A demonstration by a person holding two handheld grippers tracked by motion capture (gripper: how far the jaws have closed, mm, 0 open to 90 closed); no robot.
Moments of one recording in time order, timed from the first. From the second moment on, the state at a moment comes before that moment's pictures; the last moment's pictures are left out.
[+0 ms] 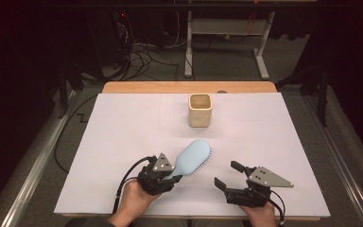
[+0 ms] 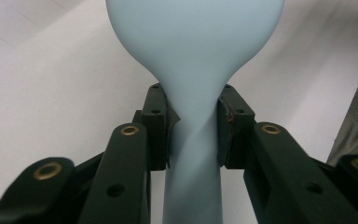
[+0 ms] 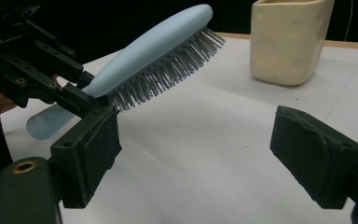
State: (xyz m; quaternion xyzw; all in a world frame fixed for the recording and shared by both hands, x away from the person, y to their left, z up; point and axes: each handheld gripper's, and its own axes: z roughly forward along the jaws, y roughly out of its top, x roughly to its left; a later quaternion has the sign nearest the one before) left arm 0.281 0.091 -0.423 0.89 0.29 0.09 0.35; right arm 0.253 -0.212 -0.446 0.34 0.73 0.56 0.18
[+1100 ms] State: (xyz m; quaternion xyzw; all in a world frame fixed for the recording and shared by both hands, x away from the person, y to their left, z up) left arm 0.277 0.083 -0.423 0.89 0.27 0.09 0.35; right arm 0.270 -0.168 -0.447 0.33 0.75 0.56 0.11
